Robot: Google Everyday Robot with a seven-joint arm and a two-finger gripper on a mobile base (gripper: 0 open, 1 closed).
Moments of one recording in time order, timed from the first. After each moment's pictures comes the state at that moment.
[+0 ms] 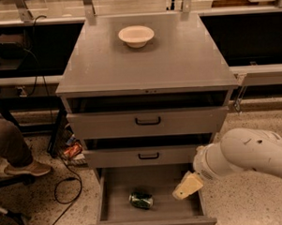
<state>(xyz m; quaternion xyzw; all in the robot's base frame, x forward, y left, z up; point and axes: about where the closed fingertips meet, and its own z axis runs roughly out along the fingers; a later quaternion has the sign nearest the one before) 0.448 -0.146 0.629 -0.45 0.86 0.09 0.22</state>
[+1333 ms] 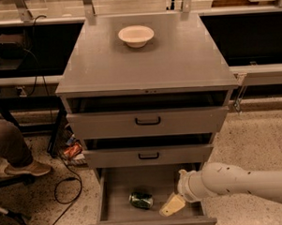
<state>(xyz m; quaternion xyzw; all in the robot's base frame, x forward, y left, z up) 0.452 -0.107 0.472 -0.45 0.85 0.16 0.24</state>
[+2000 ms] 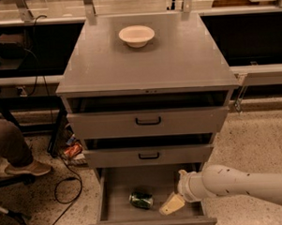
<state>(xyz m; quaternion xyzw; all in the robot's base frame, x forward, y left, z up) 0.461 -0.108 0.455 -0.44 0.84 0.17 0.25</state>
